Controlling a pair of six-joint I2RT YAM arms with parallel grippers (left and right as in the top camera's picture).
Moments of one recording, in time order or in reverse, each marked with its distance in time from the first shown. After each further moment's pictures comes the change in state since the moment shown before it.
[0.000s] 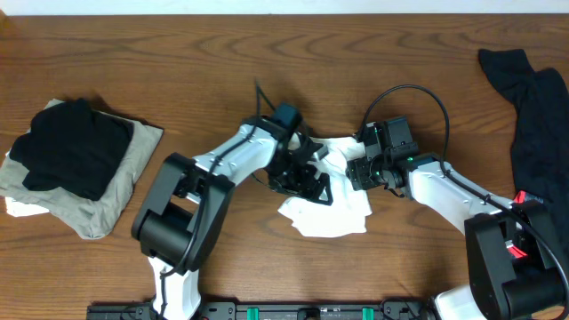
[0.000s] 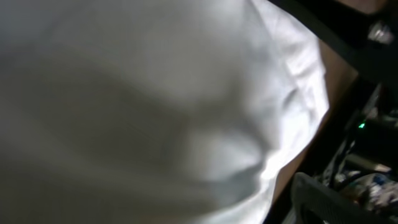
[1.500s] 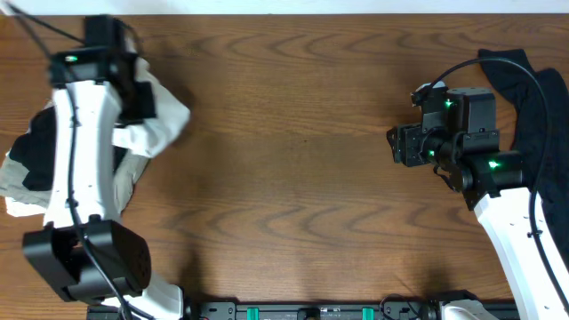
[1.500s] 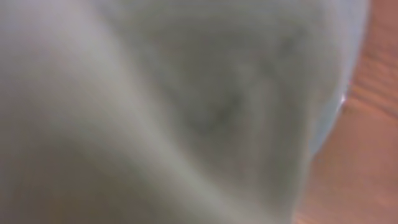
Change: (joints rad) left arm 0.708 -0.252 0.495 -0.468 -0.888 -0.062; right arm -0.166 -0.427 0.257 -0.422 -0.004 -0.005
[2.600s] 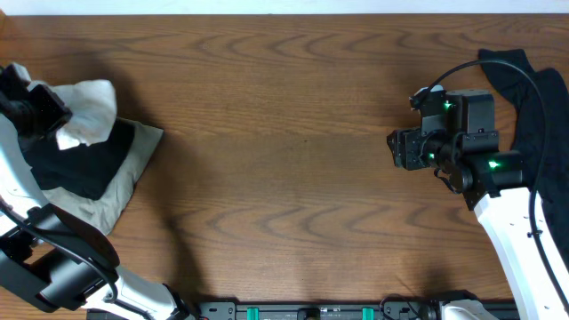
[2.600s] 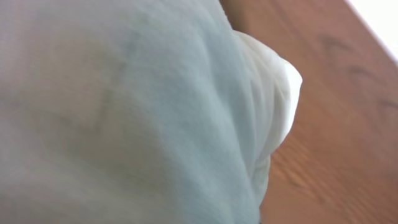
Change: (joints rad) left arm 0.463 0.072 -0.009 0.198 0.560 -0.016; right arm 0.000 0.000 0.000 -0.033 0.000 -0.018
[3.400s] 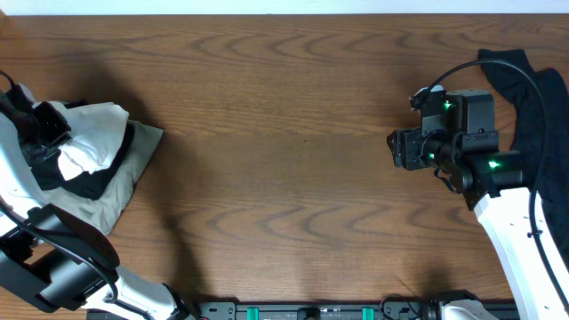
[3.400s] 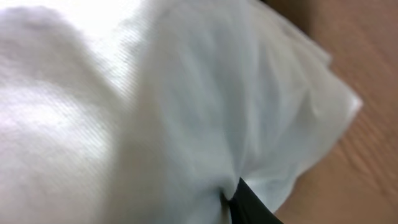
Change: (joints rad) left arm -0.001 0.000 0.000 -0.158 -0.271 0.006; right arm 0.000 0.000 0.000 -0.002 0.004 -0.001
